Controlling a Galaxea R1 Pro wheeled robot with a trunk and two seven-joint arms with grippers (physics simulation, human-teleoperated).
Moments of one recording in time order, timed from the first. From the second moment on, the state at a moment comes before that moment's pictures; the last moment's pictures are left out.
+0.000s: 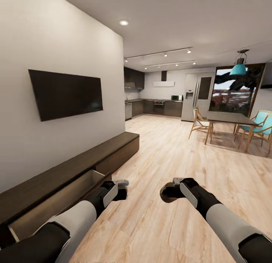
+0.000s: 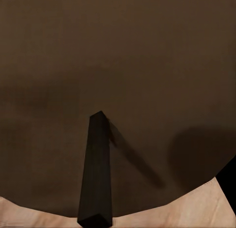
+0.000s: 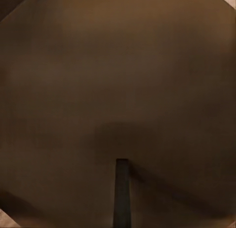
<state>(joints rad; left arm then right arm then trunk) -0.89 -0.17 -0.37 -0.31 0.55 0.56 0.25 -0.82 -0.11 0.47 -0.56 -0.60 0.71 -0.07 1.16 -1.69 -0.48</state>
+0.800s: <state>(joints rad) -0.89 -0.17 -0.37 -0.31 0.55 0.56 0.25 -0.82 -0.11 0.47 -0.56 -0.59 0.71 -0.06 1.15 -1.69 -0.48</state>
